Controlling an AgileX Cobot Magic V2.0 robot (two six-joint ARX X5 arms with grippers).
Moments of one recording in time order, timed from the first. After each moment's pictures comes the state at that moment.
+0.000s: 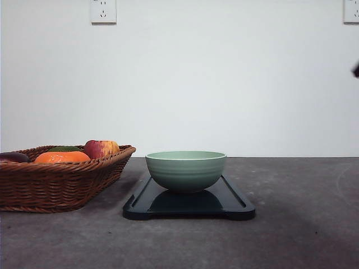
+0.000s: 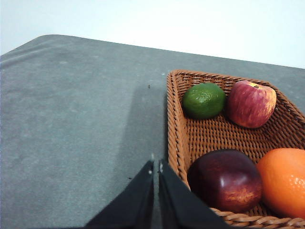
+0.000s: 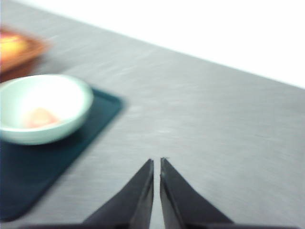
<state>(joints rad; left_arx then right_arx) 0.03 0.00 0.03 -0.18 0.00 -0.12 0.17 0.47 0.29 -0.04 -0.15 -0.15</state>
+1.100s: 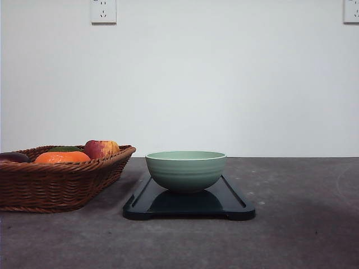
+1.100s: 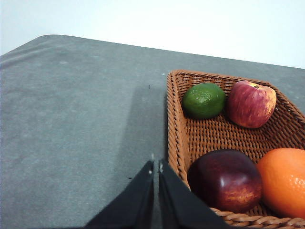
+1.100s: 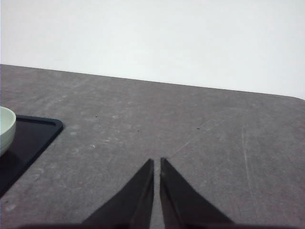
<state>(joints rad) 0.03 0.00 0.03 -0.18 0.00 -0.12 0.02 0.00 0.02 -0.04 -0.07 -0.04</state>
